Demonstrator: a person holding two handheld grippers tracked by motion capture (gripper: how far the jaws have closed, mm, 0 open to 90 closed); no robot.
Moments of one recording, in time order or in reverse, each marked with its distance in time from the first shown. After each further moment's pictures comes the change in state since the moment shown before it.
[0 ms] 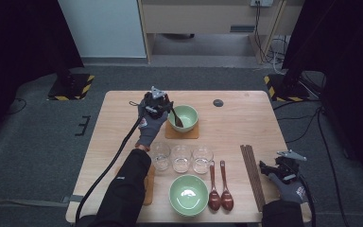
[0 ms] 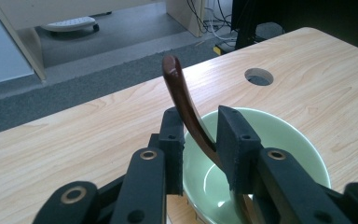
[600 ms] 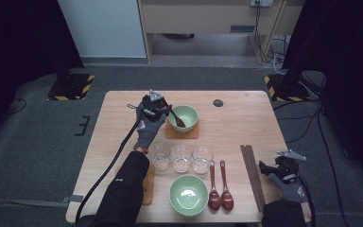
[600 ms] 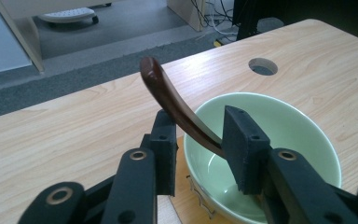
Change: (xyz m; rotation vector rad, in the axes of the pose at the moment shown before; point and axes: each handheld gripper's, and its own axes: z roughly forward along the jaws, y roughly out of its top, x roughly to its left) left arm 0.005 -0.012 0.001 0.025 -0.004 -0.017; right arm 0.000 0.000 0.001 0.005 -0.001 0.001
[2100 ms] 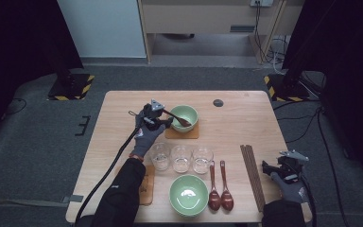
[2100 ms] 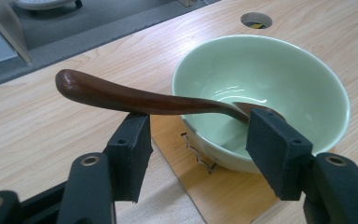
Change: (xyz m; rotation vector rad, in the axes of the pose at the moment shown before) left arm -0.003 -0.029 0.001 0.078 -0.039 0.090; right arm -0.005 0.001 -0.005 0.001 -0.056 0.017
